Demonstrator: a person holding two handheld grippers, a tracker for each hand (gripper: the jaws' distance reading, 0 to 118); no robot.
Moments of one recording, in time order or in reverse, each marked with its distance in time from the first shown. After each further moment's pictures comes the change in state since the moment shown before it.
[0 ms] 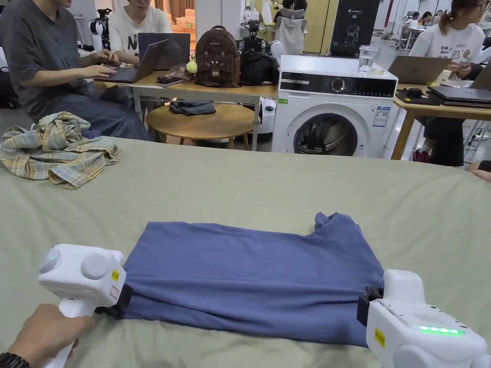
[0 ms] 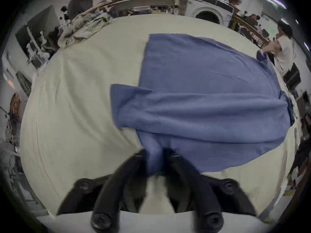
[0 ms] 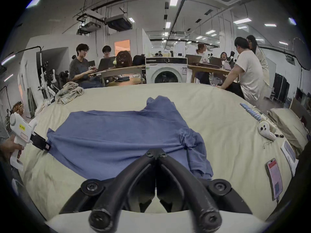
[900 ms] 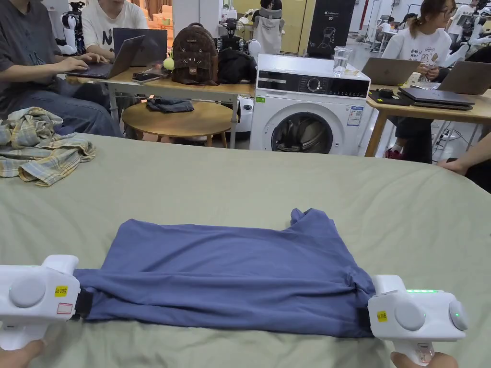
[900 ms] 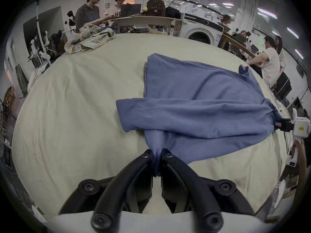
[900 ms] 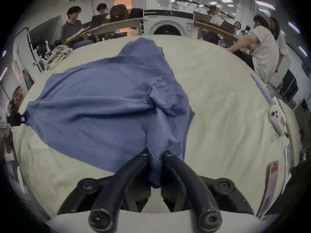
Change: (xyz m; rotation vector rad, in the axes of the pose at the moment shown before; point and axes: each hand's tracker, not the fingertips) left arm -0.016 -0.051 0.044 0.169 -0.080 0.070; right arm 0.072 -0.004 -0.069 -0.416 0.009 0.074
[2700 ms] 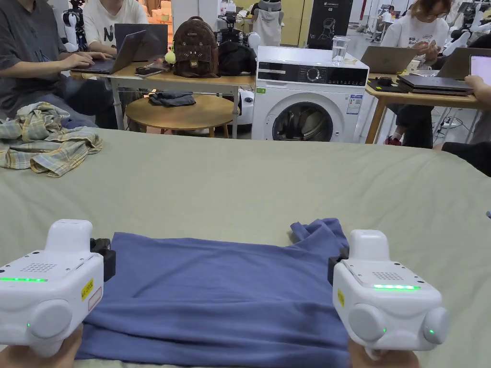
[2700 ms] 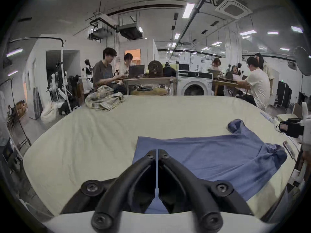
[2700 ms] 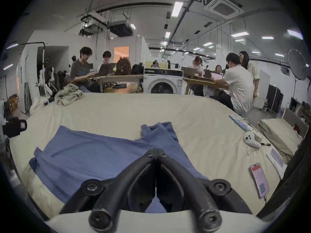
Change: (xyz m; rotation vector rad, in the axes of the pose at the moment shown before) left arm 0.073 -0.059 0.095 0.552 0.094 -0.061; right arm -0.110 -0.040 0.120 0.506 -0.085 -0.032
